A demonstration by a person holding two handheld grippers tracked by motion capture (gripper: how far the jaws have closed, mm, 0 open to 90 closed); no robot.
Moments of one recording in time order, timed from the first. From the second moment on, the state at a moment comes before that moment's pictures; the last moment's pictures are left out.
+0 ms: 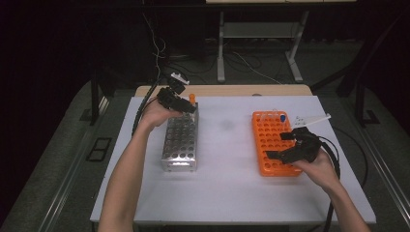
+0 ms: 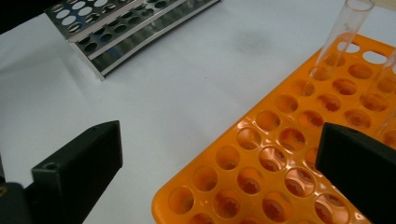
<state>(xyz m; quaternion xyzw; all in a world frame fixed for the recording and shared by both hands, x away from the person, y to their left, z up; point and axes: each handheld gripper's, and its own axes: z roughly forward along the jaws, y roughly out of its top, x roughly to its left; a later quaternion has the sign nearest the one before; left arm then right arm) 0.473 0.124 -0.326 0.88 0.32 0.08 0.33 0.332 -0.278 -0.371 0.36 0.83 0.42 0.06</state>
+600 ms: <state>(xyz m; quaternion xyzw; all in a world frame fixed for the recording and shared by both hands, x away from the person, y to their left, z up) 0.427 0.140 -0.308 0.87 0.33 0.07 0.37 0.362 -0.303 -0.382 0.41 0.82 0.39 0.07</state>
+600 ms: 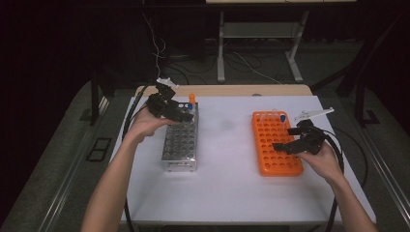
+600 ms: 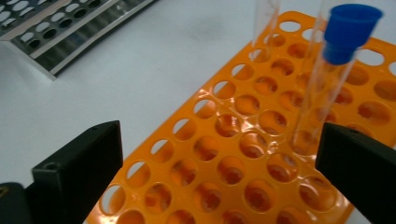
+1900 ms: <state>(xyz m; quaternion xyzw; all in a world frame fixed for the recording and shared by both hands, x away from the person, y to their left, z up) 0.372 0.121 -0.302 0.88 0.27 0.07 0.39 0.405 -0.308 -0.395 0.41 0.84 0.34 0.12</state>
